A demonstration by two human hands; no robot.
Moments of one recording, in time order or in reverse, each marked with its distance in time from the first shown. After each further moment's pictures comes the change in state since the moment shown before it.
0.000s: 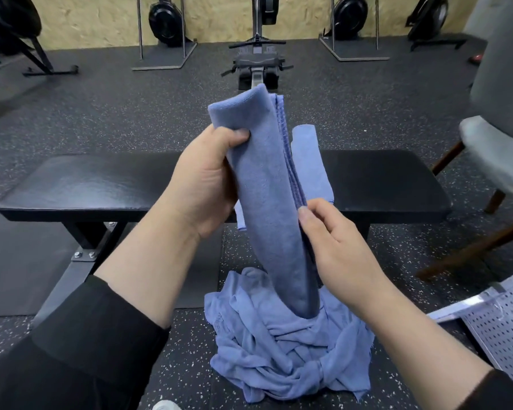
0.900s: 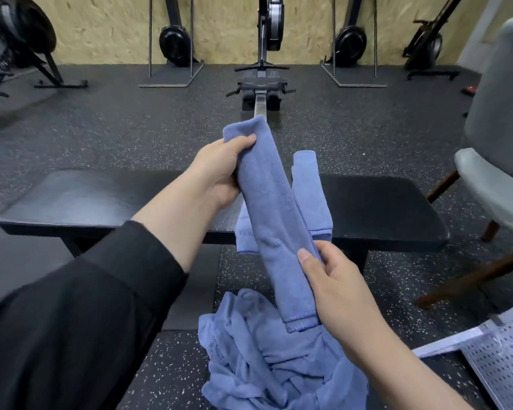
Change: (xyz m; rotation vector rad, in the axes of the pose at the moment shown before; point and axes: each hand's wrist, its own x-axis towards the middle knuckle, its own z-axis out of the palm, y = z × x) left_hand 0.083 0.011 -0.008 0.023 0.248 -0.099; right_hand 0.000 0.013 0.001 0.040 0.095 0.205
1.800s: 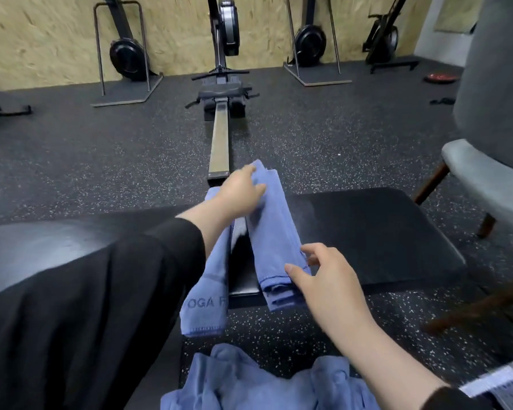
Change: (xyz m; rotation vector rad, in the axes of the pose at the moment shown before) left_hand 0.217 -0.112 0.083 1.254 -0.176 0.200; right_hand 0.181 0.080 -0.044 -0.468 0.218 0.087
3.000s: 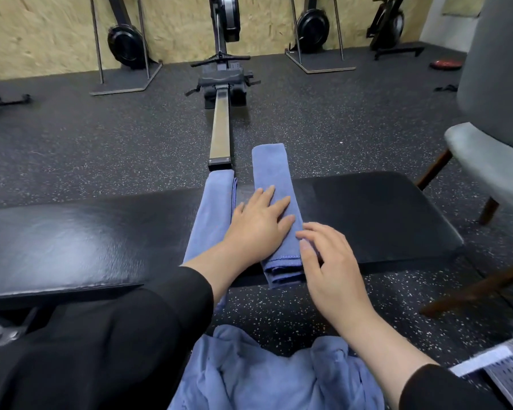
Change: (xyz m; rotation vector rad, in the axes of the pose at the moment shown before) left_hand -0.069 -0.026 0.067 0.346 -0.010 0.257; right_hand 0.000 0.045 0.020 0.022 0.200 -0.426
